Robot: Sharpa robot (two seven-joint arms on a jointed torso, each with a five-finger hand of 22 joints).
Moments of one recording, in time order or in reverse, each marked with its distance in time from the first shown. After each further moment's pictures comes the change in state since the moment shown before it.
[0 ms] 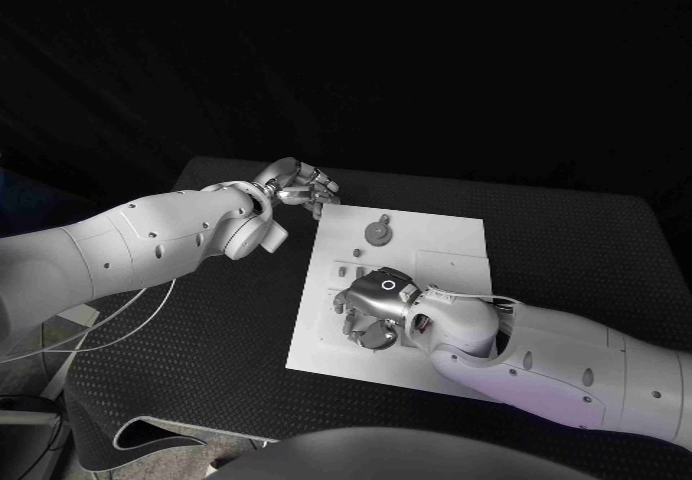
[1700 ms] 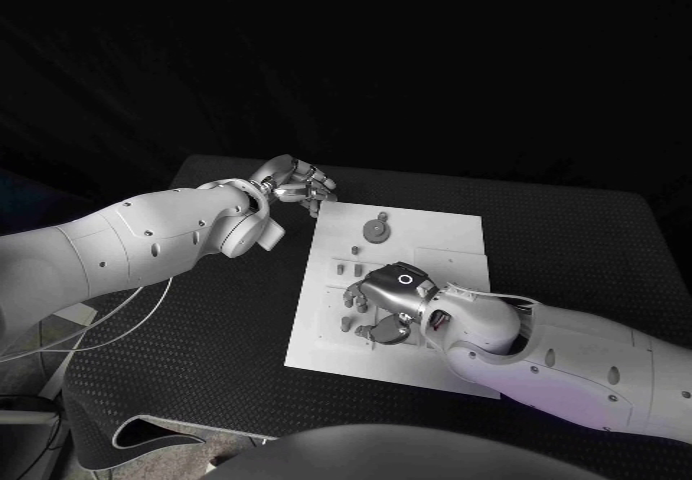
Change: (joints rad) left arm 0.000 -0.002 0.000 -0.003 0.000 0.000 -0.001; left_hand 0.000 0.000 0.000 0.000 0.000 0.002 0.002 0.000 -0.001 0.000 0.000 0.000 -0.002 0.002 -0.002 0.000 0.003 0.000 0.002 -0.002 -0.004 0.001; right arm 0.003 -0.081 0.002 0.052 0.063 -0.075 0.011; right_hand -0.028 -0.003 -0.023 -0.003 0.000 0.010 0.000 0.008 -0.002 0.032 -0.011 0.009 0.039 -0.001 -0.014 0.000 0.002 0.000 0.006 0.001 -0.010 0.000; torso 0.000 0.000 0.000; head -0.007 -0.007
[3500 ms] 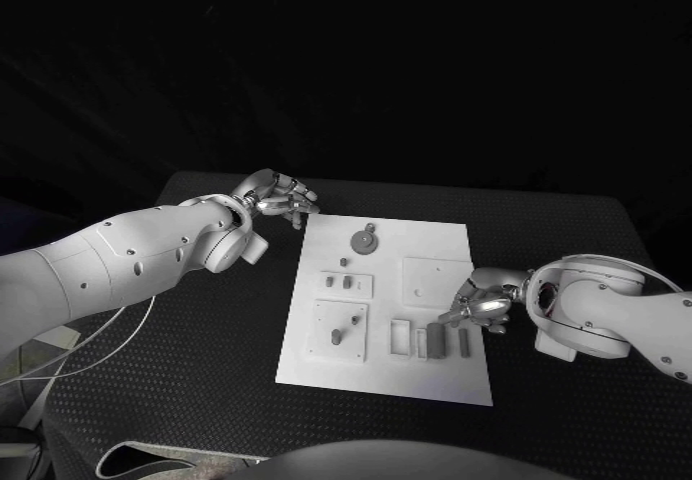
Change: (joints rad) left arm -0.001 0.004 -0.001 -0.029 0.000 0.000 0.000; left_hand 0.000 0.000 0.000 0.000 0.000 0.000 0.000 0.000 0.000 0.000 0.000 0.000 -0.001 0.004 0.003 -0.004 0.004 0.000 -0.002 0.002 0.000 0.001; right arm 0.127 -0.372 0.041 0.094 0.708 0.423 -0.280; right_hand -0.284 0.092 -0.033 0.219 -0.001 0.147 -0.127 0.064 0.116 0.023 -0.135 0.841 0.819 0.015 -0.122 0.070 0.065 0.053 0.017 -0.038 0.044 0.000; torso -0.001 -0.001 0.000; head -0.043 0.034
